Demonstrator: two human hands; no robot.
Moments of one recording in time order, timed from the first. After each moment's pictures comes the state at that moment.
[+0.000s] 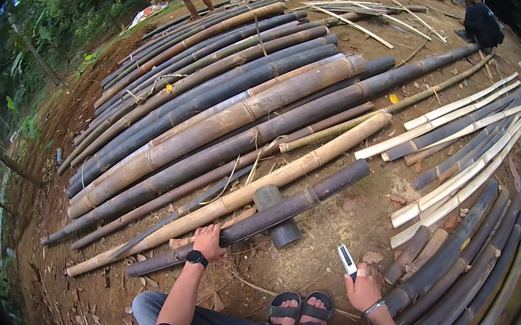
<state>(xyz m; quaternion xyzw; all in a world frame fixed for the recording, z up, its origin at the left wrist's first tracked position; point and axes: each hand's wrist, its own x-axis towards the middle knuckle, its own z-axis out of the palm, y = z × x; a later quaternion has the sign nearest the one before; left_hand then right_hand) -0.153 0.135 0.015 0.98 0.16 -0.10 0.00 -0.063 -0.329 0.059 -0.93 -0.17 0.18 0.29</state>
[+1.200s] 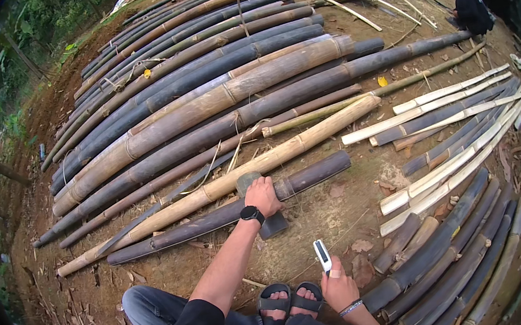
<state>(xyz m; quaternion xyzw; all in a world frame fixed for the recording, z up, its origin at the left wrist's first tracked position) 0.038 0.003 0.022 0.97 0.17 -0.08 0.17 -0.087 -0.300 0.062 -0.93 -0.21 0.17 0.25</state>
